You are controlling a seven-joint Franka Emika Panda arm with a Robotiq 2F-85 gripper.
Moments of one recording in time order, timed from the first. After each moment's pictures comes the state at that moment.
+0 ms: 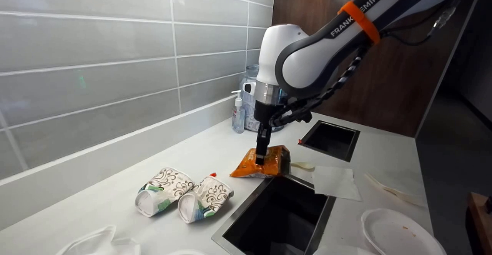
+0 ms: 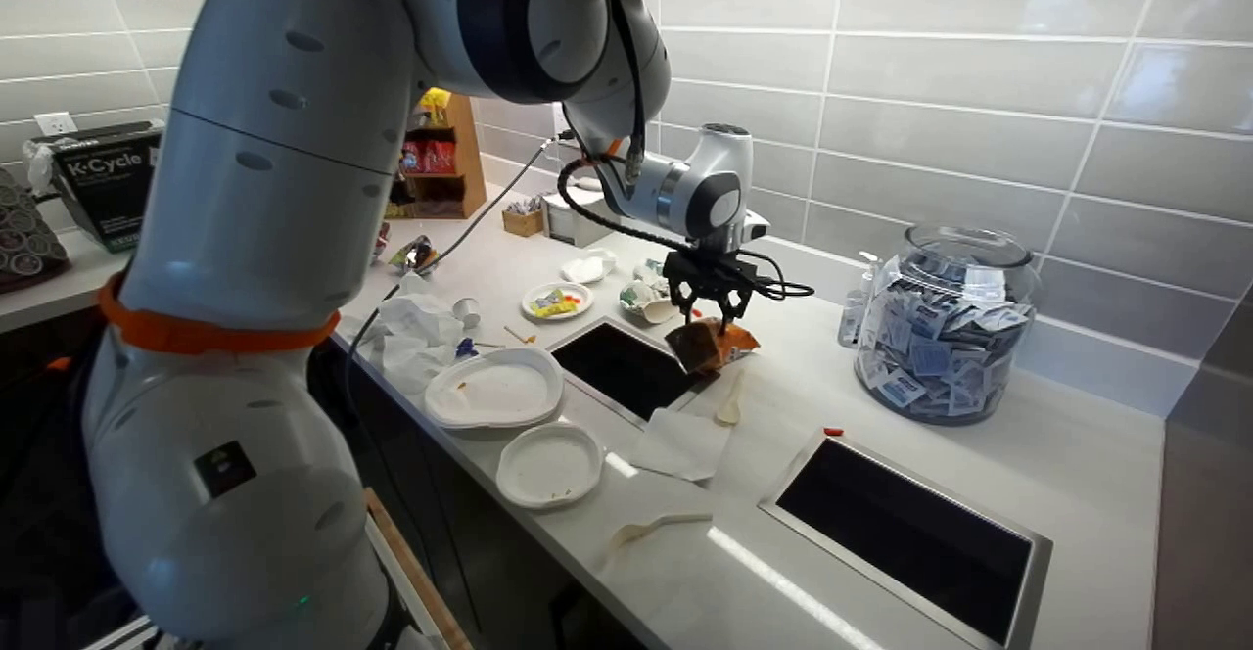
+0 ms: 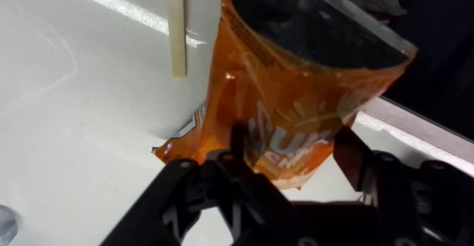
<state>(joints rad) 0.06 0.50 0.11 -1.90 0.00 2.47 -0.36</state>
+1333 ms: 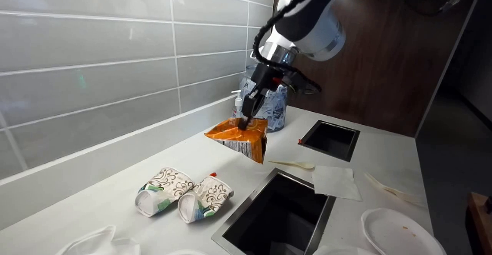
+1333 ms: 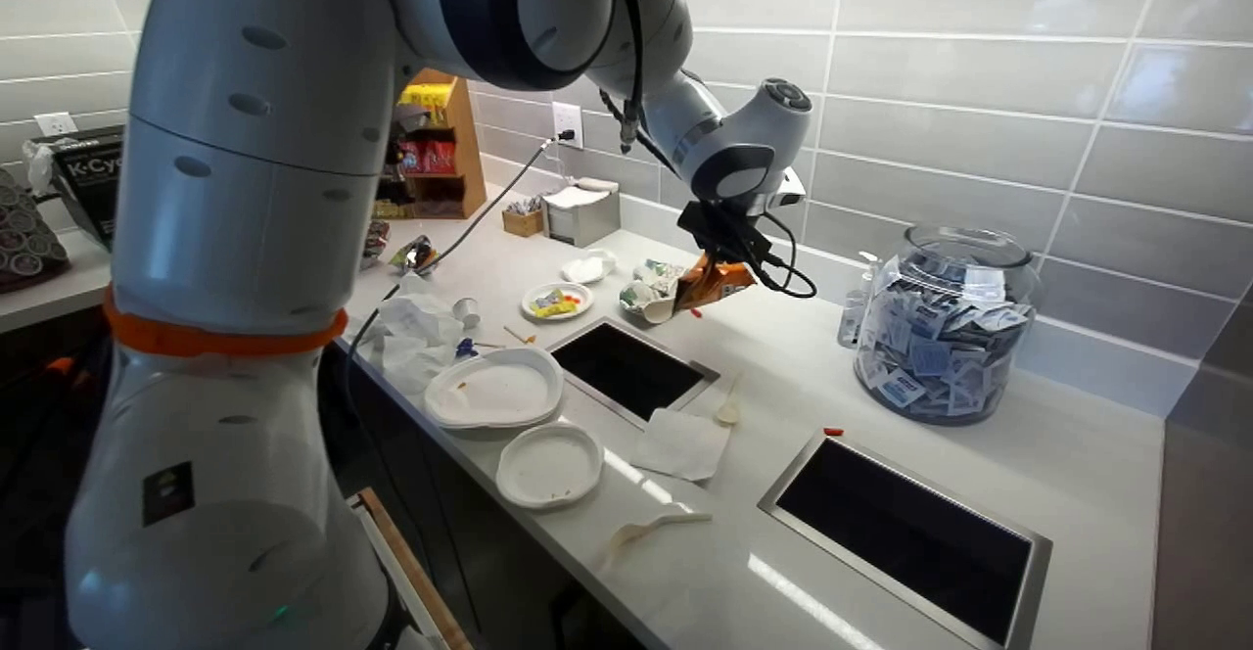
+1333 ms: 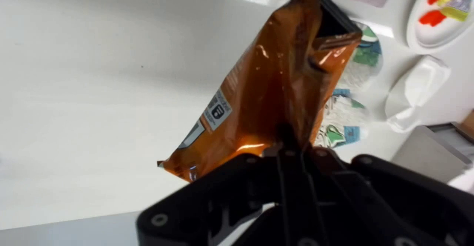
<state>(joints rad) -0.17 0.41 0.31 -1.86 0.49 2.46 -0.59</state>
